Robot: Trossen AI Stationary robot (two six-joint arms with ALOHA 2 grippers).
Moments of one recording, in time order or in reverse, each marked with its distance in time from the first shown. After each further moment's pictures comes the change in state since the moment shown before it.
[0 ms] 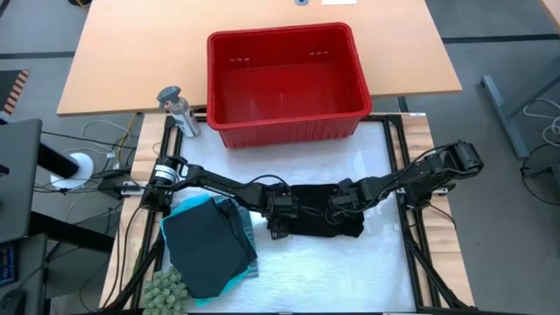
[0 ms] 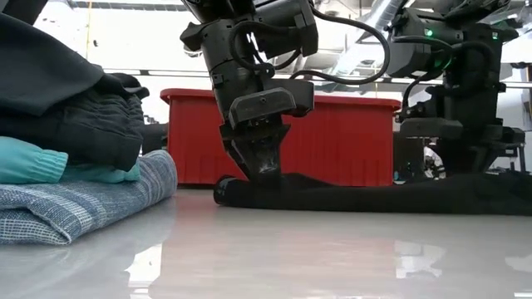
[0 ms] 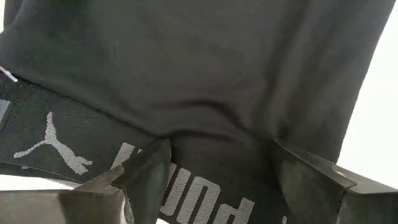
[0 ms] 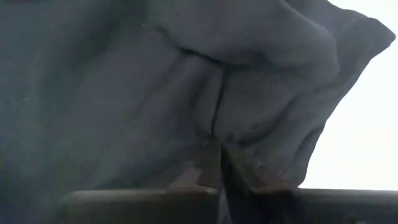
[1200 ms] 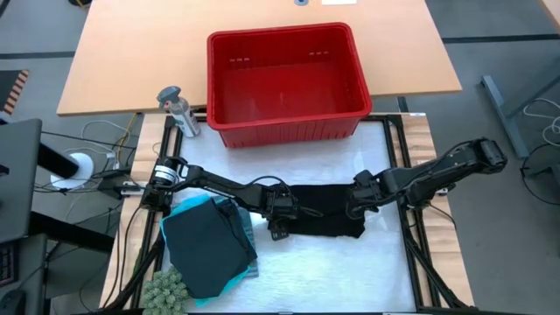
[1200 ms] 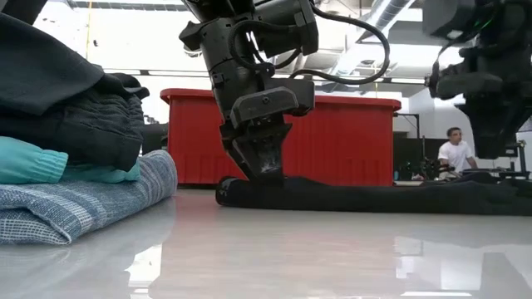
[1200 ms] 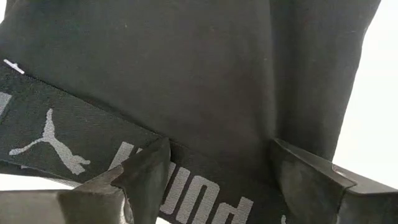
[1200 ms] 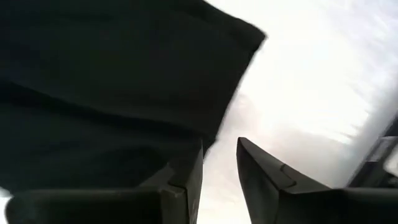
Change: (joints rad) left arm -0.010 0.000 0.000 -0.002 -0.007 -0.029; right arm 0.026 -0.290 0.000 -0.308 0.028 -0.013
